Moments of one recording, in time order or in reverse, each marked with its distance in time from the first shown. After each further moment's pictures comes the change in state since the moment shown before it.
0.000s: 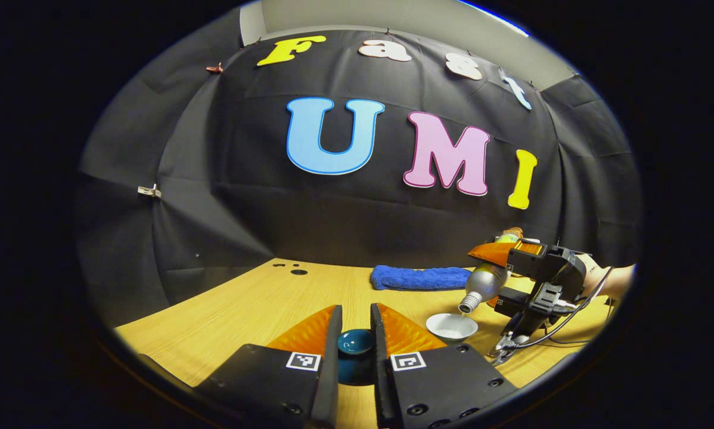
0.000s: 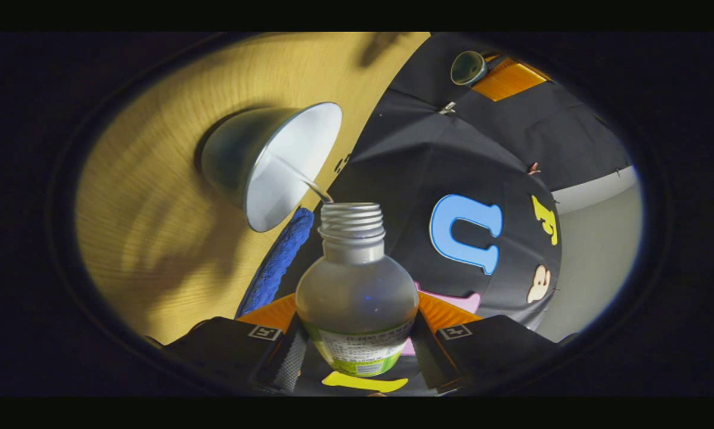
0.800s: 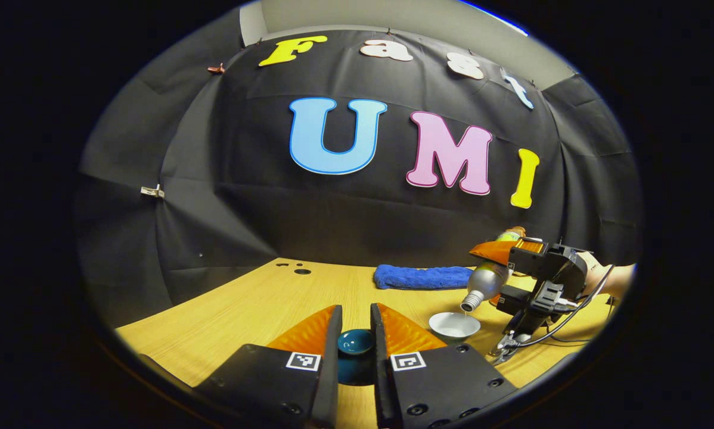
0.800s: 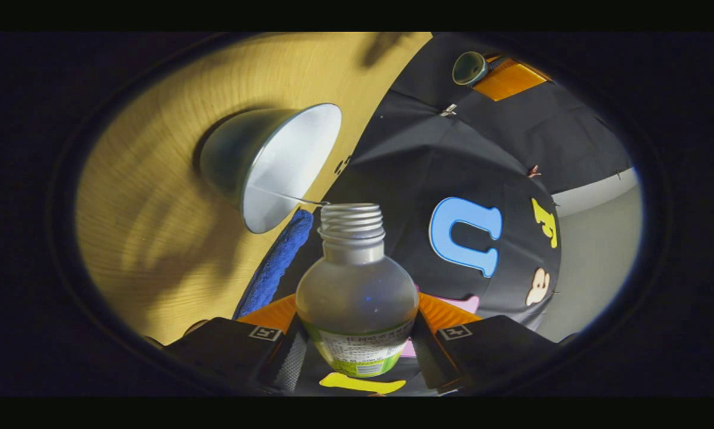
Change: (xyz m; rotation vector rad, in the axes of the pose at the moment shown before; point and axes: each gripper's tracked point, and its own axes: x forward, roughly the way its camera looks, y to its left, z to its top) left arm -0.003 0.004 0.000 0.004 0.004 0.018; right arm 0.002 -0.004 0.001 -0.016 -0.002 -0.011
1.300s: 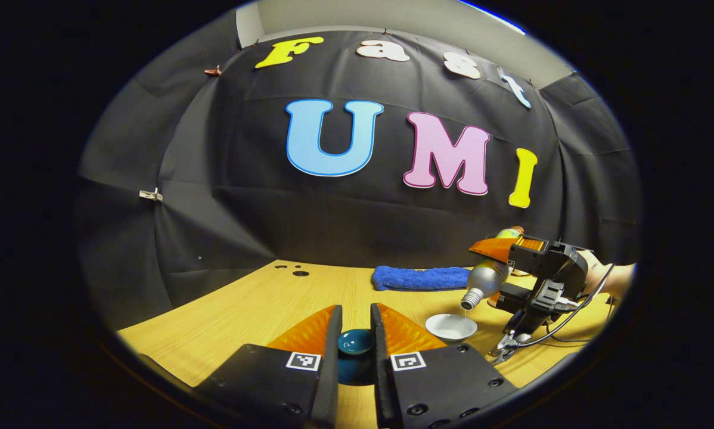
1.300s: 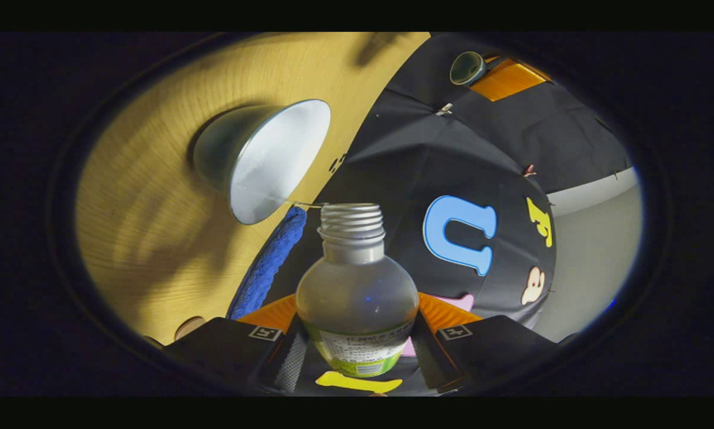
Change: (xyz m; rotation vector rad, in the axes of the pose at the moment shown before) left arm -0.001 -0.007 0.005 0.011 -0.005 -0.010; right arm -0.002 -0.006 -0.008 -0.001 0.014 -0.021
